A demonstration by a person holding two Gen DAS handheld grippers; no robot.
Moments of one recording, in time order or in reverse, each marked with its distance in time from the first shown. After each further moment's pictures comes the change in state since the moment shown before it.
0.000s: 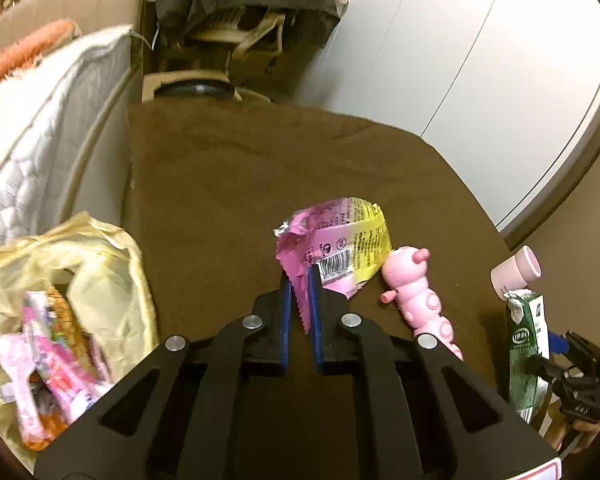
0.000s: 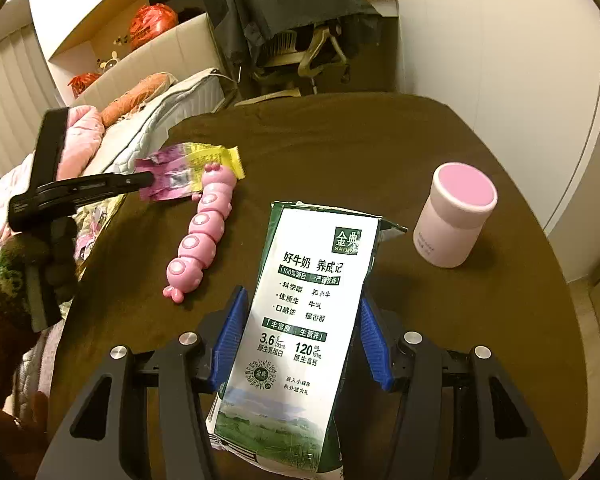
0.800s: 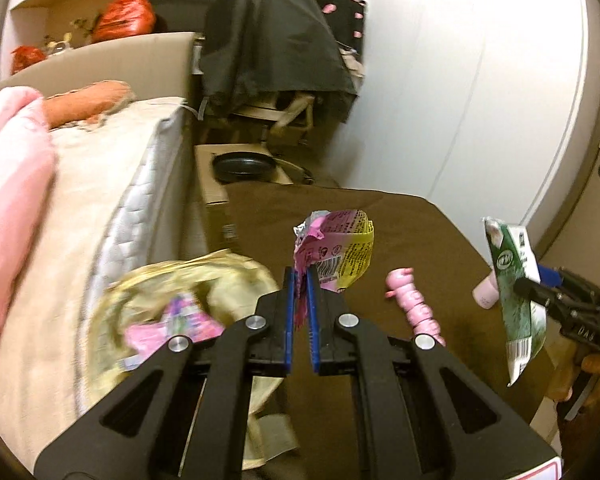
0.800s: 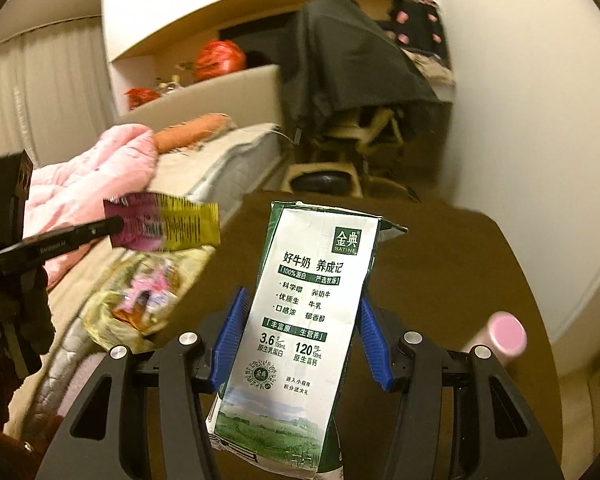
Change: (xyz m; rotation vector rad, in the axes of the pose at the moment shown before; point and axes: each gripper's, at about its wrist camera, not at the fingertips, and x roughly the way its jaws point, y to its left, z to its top) left arm -0.173 0.031 -0.031 -0.006 -0.236 0.115; right arm -0.055 0.108 0.062 -0.216 -0.220 0.108
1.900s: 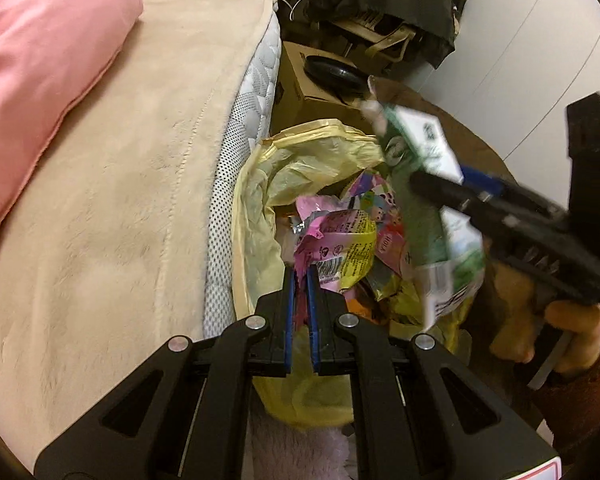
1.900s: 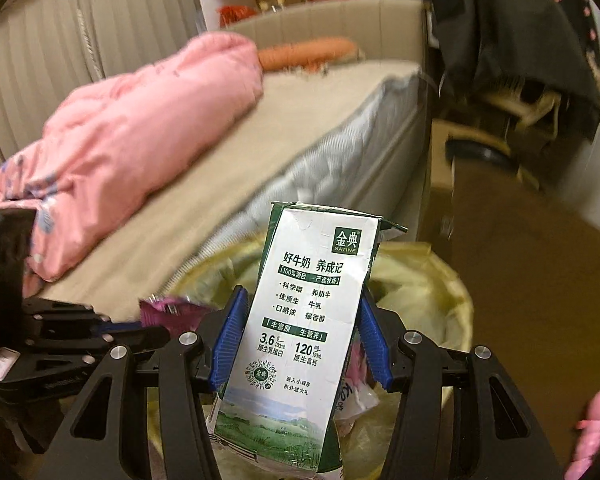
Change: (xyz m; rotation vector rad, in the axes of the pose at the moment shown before) left arm 0.037 0.176 -0.083 -0.252 0.306 0.055; right arm 0.249 0.204 0.013 -0.152 0.299 0.252
